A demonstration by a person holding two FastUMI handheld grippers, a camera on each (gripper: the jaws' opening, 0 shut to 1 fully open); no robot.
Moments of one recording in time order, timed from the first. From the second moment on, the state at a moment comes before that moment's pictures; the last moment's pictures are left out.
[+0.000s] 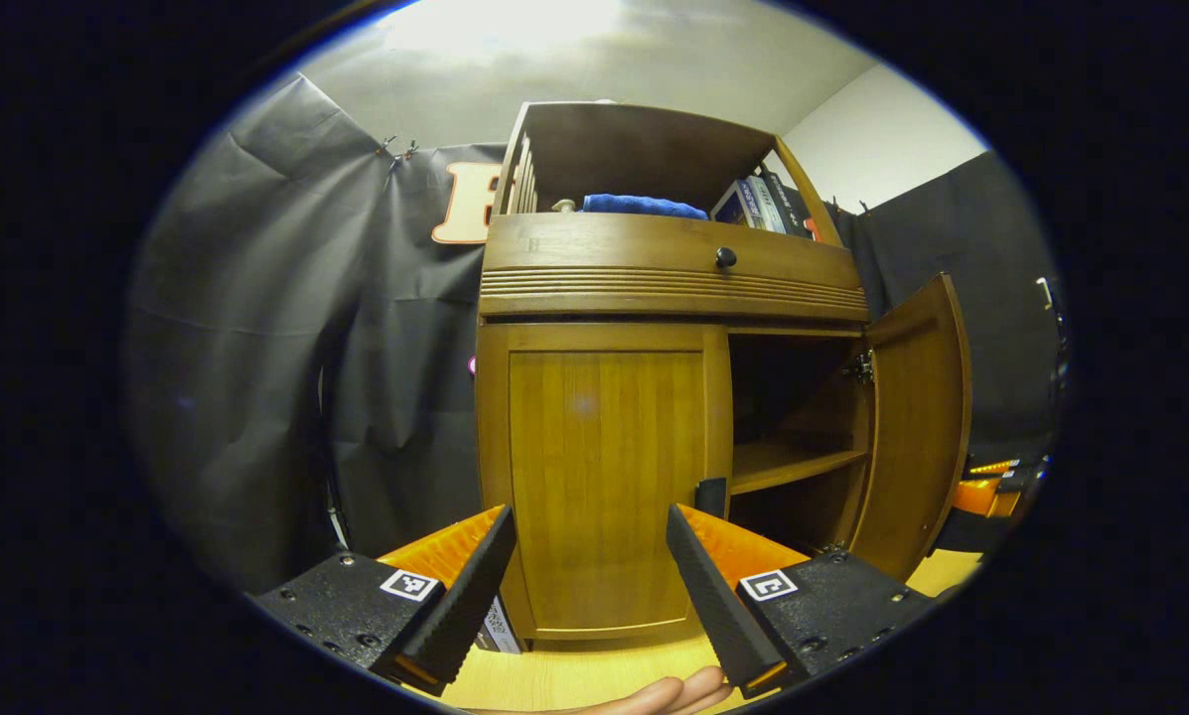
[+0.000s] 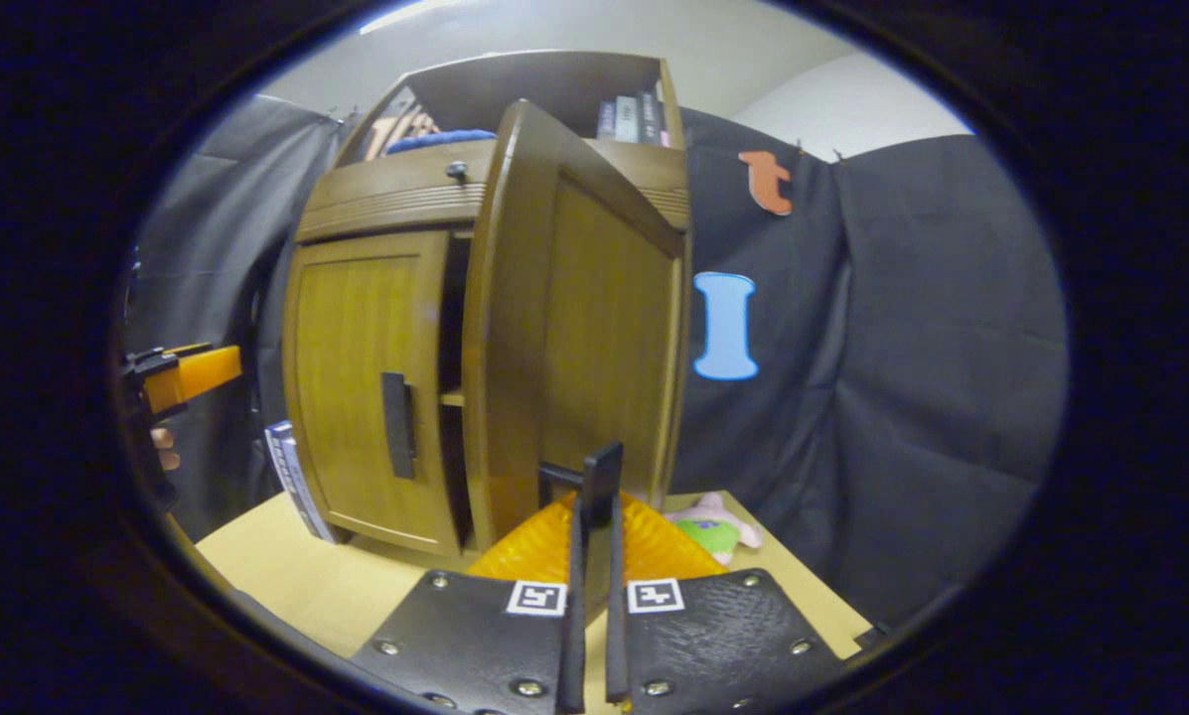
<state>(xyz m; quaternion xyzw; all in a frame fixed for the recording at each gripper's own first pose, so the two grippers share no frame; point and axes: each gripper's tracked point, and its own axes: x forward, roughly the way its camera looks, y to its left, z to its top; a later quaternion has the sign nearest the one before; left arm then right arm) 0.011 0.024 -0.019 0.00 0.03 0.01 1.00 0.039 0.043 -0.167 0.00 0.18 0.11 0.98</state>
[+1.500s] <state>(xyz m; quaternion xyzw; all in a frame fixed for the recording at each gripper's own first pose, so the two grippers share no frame) 0.052 -0.040 -0.037 0.01 0.01 0.00 1.00 0.080 -0.103 -0.192 0.08 0.15 0.15 0.97</state>
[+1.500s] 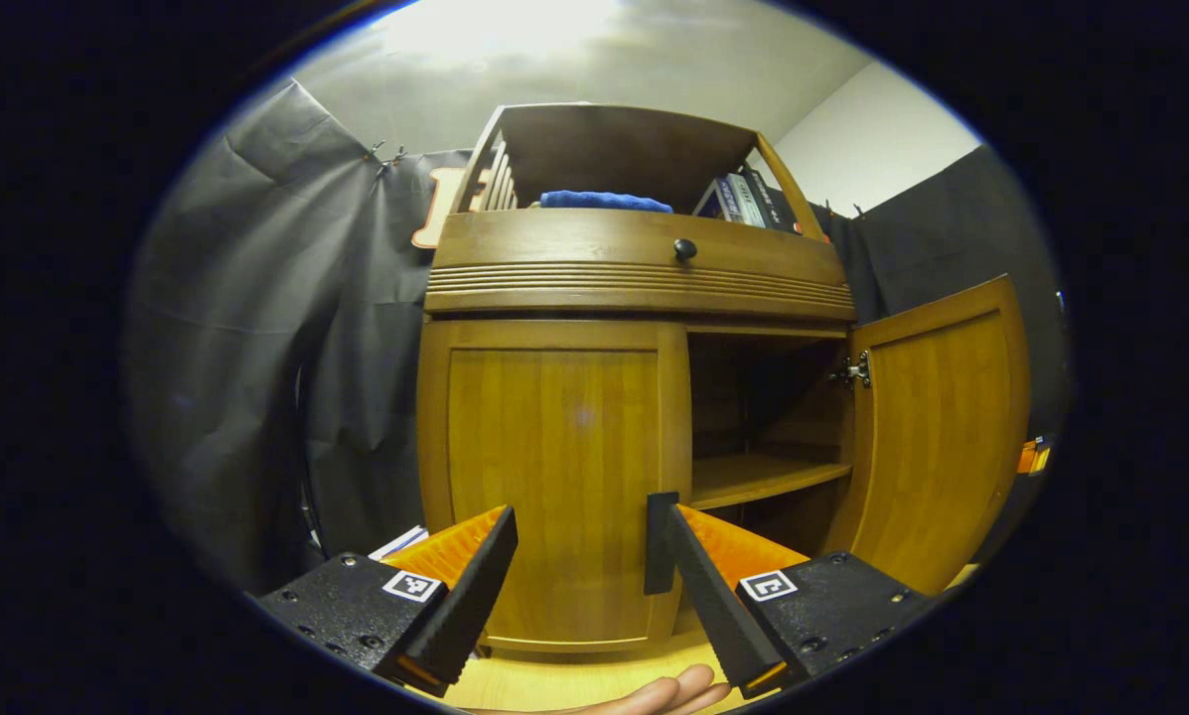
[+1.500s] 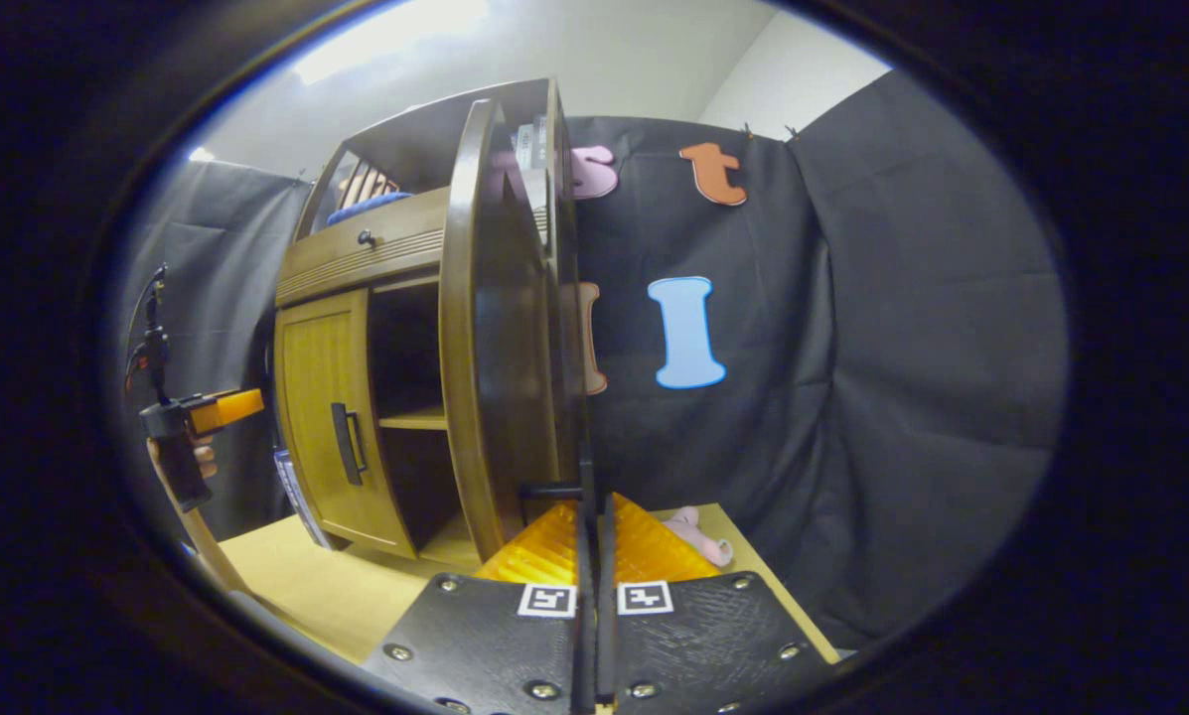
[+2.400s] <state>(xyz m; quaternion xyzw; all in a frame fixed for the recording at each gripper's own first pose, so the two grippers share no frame) 0.129 -0.097 -0.084 0.01 0.02 -0.02 1.00 0.029 -0.186 -0.112 0.10 0.09 -0.01 0.99</state>
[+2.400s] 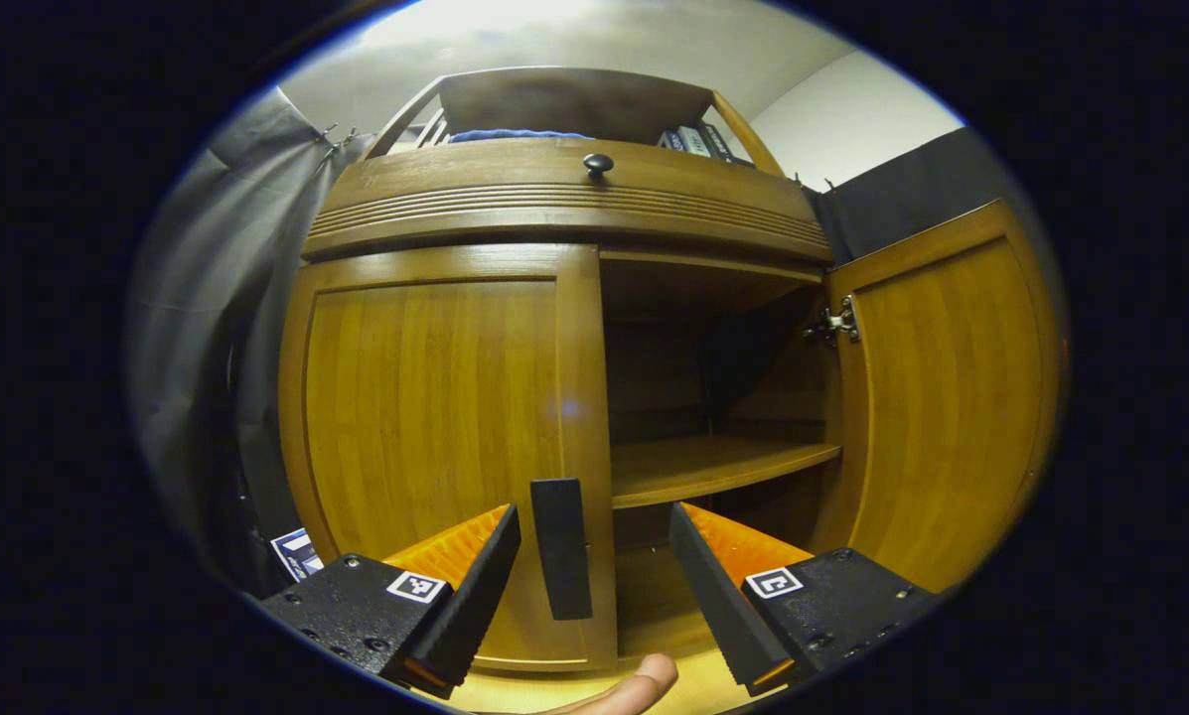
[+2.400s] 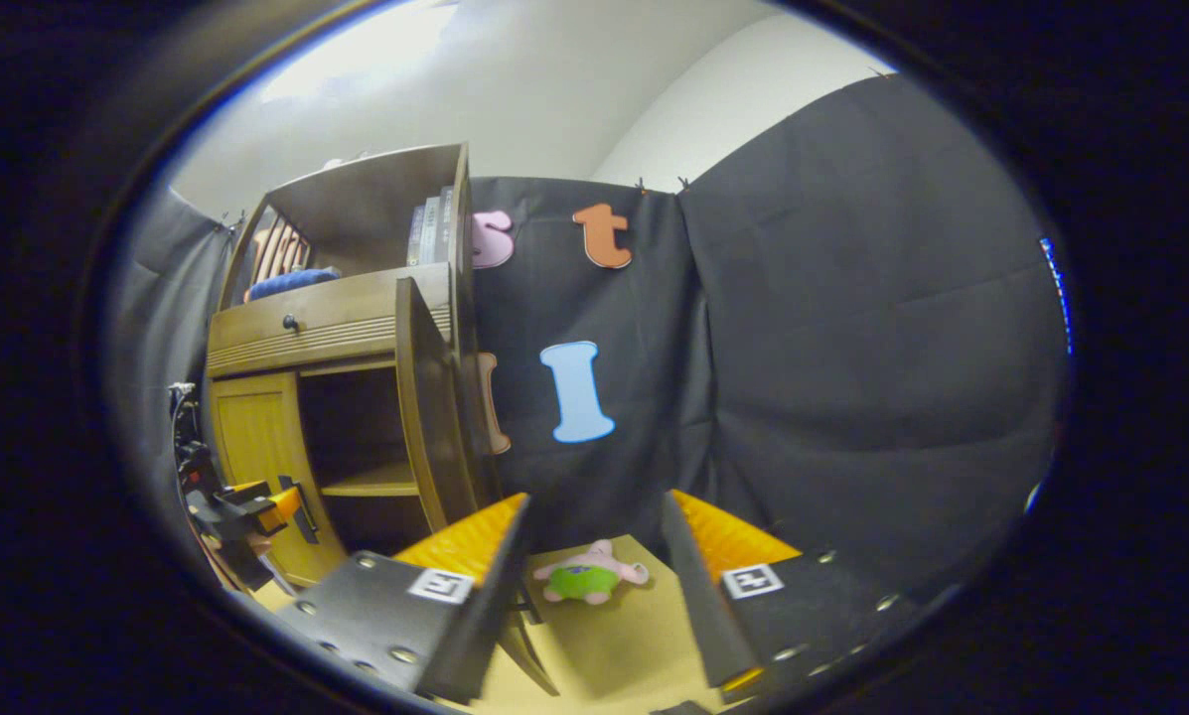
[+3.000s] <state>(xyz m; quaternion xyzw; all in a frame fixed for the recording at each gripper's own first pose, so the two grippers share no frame) 0.173 -0.092 -0.102 -0.01 0.00 -0.02 1.00 0.002 -0.110 -0.060 0.10 0.05 0.05 0.99</state>
